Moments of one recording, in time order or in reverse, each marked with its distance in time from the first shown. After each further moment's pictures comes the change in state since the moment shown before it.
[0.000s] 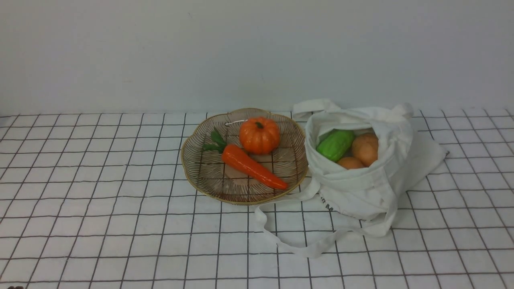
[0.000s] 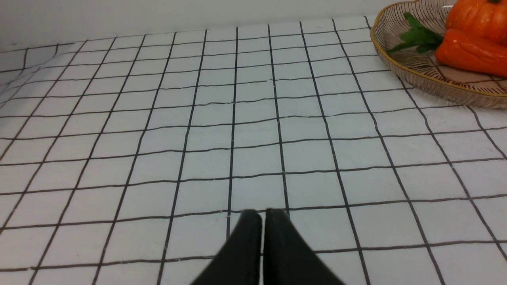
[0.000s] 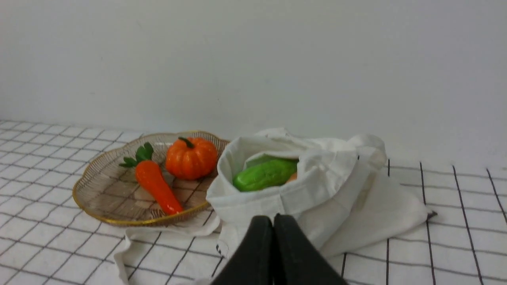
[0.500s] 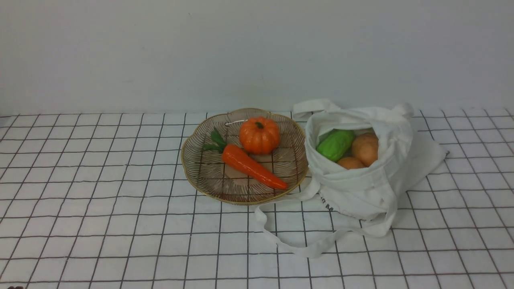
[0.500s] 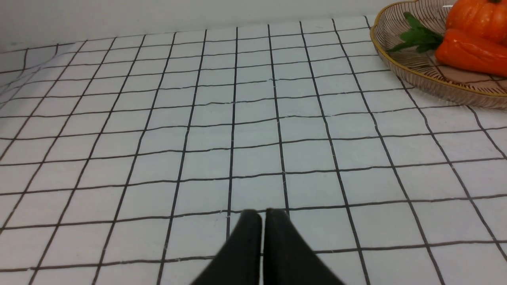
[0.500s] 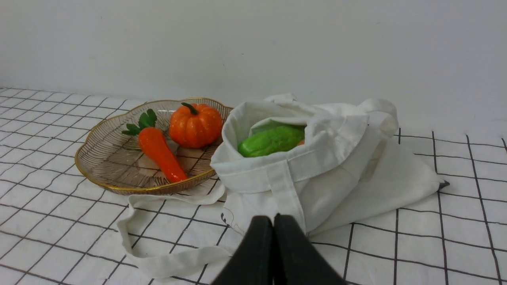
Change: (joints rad) right arm 0.021 0.000 0.032 -0.004 0.005 0.000; left arm 0.000 0.000 0.000 0.000 0.000 0.000
